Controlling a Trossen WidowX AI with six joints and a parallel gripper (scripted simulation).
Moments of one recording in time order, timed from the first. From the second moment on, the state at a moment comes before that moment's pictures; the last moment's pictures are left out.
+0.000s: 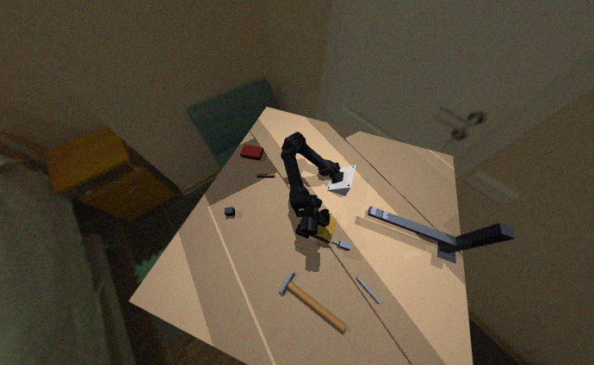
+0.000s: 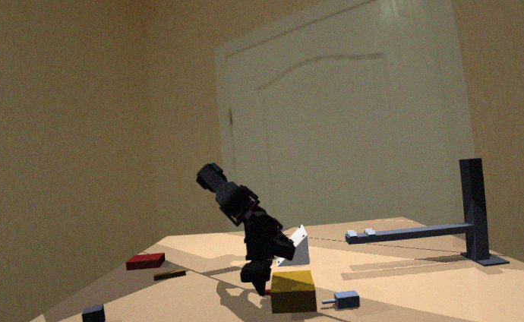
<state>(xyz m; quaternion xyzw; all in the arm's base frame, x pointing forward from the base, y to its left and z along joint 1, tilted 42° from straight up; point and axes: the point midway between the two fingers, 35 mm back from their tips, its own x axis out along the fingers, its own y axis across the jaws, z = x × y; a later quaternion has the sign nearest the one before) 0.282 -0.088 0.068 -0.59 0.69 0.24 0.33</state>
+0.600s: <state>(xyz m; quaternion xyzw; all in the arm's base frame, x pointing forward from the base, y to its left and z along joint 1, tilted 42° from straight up) 0.281 -0.093 0.071 -0.59 0.69 0.25 0.33</state>
